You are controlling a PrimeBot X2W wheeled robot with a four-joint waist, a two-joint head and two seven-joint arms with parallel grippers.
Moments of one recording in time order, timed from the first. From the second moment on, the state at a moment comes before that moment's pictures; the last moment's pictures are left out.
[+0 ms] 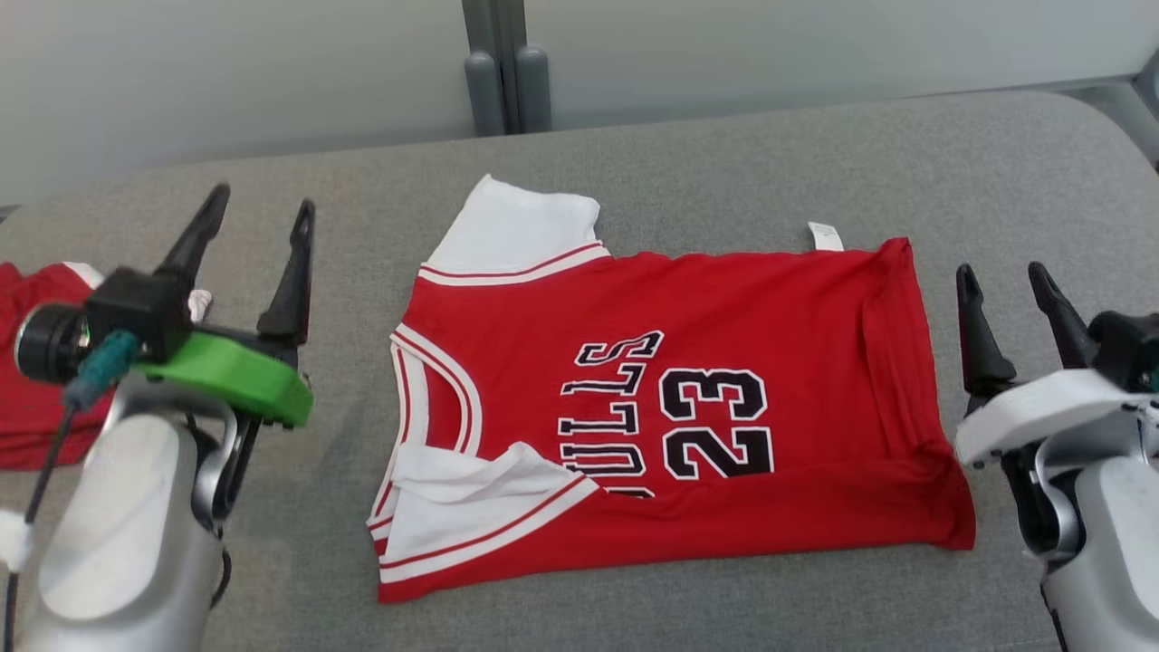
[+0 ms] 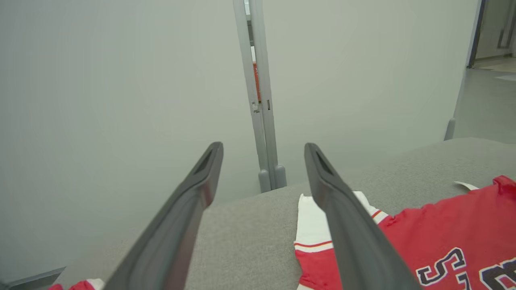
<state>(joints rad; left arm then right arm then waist) -0.45 0.29 -0.21 0.30 -0.30 -0.13 -0.17 -0.26 -0.22 -0.03 0.25 0.29 0.13 -0.13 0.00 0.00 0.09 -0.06</state>
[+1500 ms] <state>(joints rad) -1.33 0.53 -1.01 0.90 -0.88 -0.13 0.11 -1.08 -0.05 0.25 1.01 0.40 0.13 -0.12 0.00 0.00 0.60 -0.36</state>
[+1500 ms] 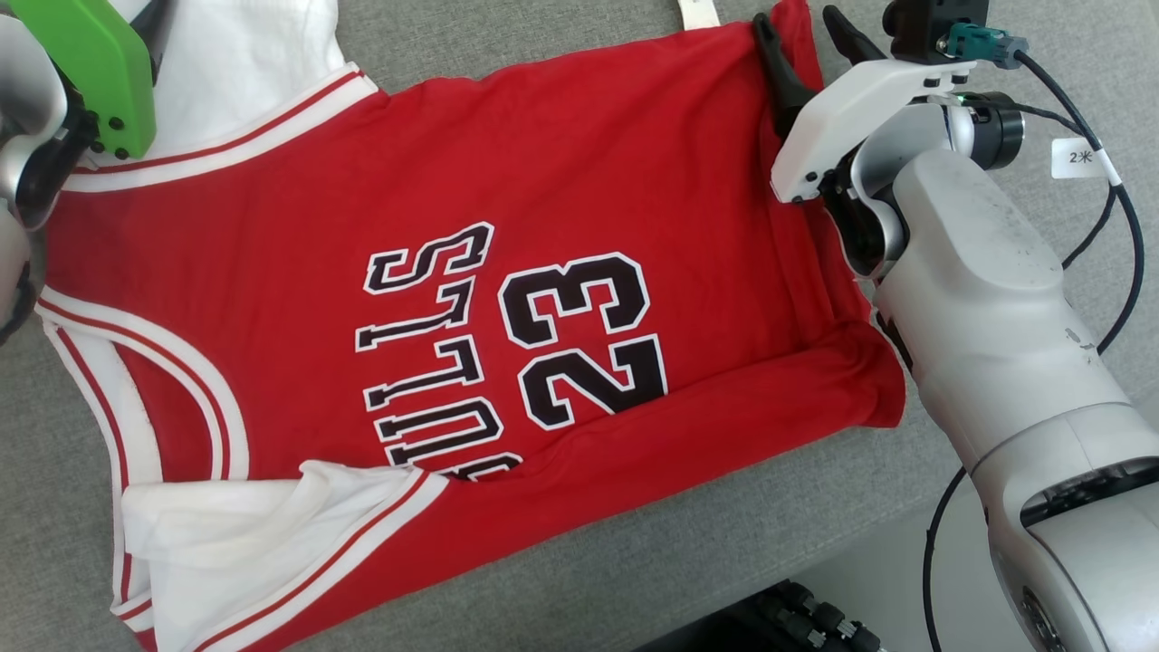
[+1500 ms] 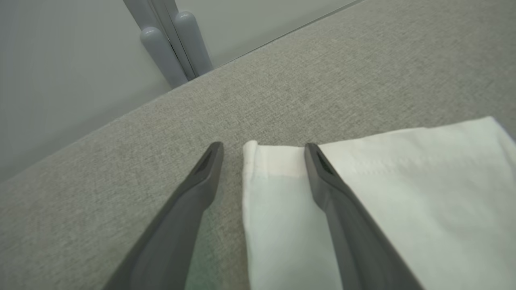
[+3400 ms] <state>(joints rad) -1.02 0.52 -0.97 0.52 -1.10 -0.07 -0.26 -0.78 -0.29 0.29 0.79 0.57 0.13 -0.26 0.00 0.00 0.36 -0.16</state>
